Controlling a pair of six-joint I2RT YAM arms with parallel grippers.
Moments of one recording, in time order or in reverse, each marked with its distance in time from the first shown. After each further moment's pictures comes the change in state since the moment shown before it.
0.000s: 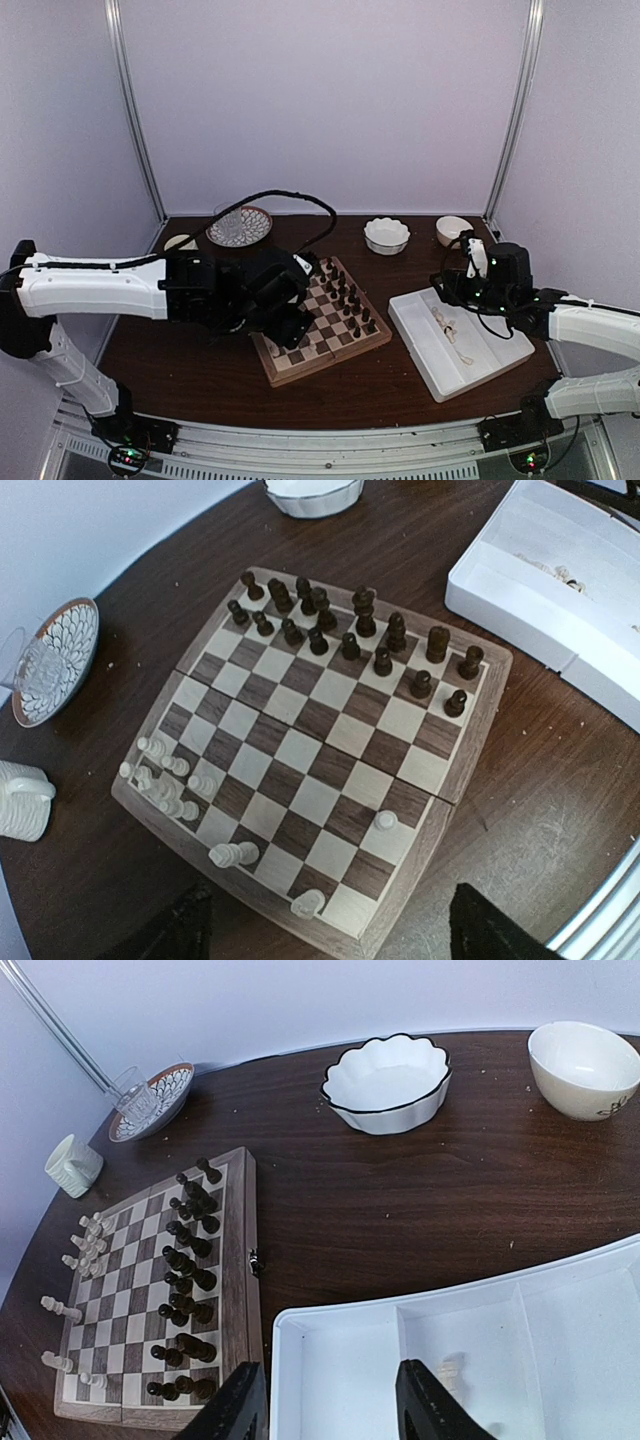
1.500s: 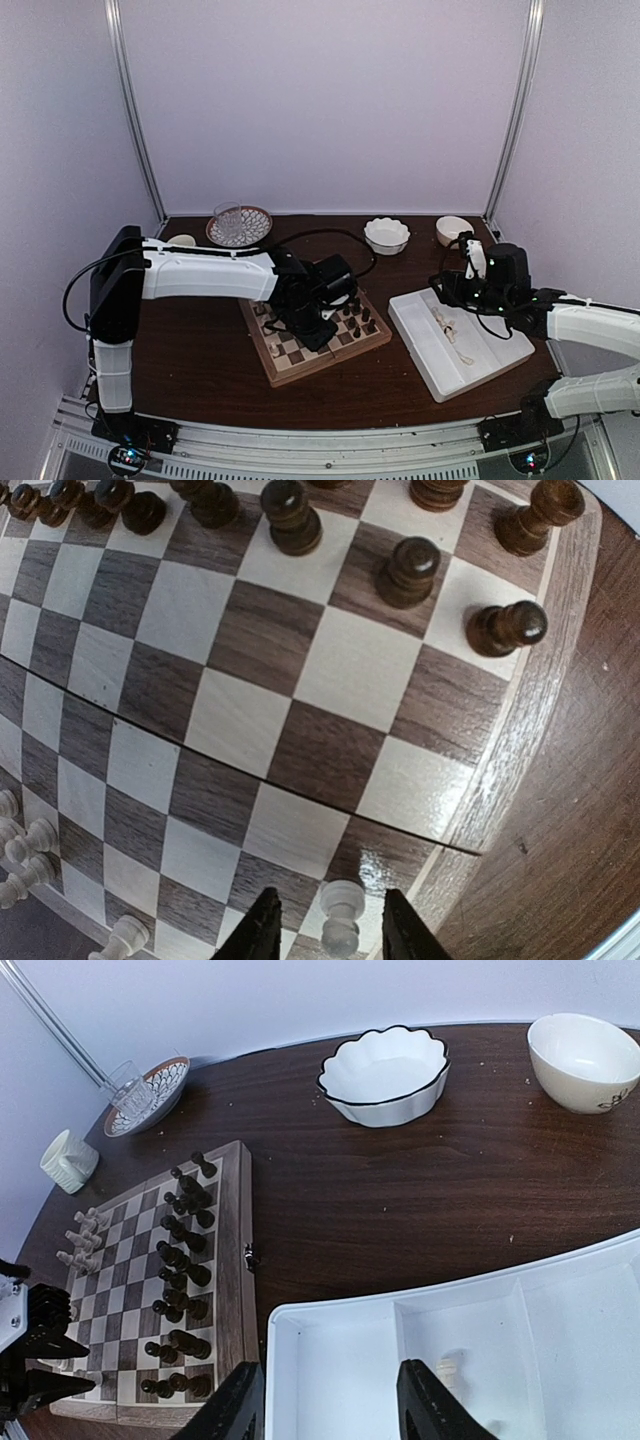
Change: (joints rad) left arm 0.170 0.523 0.339 -0.195 0.369 0.105; right arm 0.000 0.016 0.000 0.000 0.008 0.000
